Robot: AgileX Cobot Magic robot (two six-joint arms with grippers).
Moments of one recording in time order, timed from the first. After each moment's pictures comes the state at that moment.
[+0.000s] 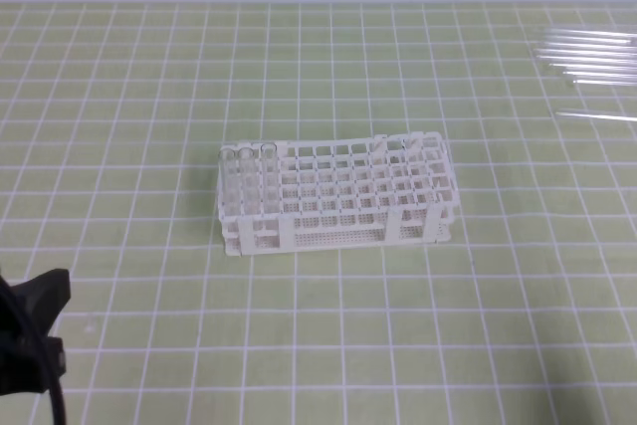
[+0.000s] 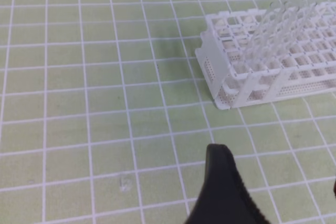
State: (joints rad) left arm -1.24 0.63 -0.62 0.87 1.08 -1.20; right arm 0.06 -0.02 0.00 0.15 0.28 -0.14
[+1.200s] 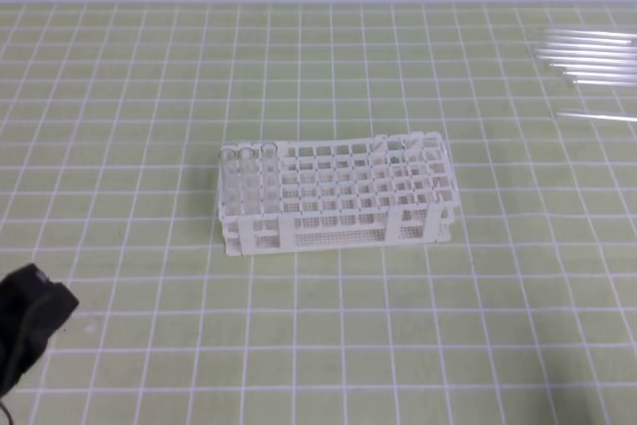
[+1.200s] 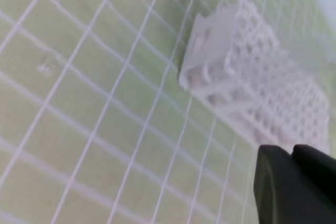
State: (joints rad) left arm -0.76 0.61 -0.47 0.53 0.61 -1.44; right arm 0.06 -0.02 0.00 0.15 0.28 -0.14
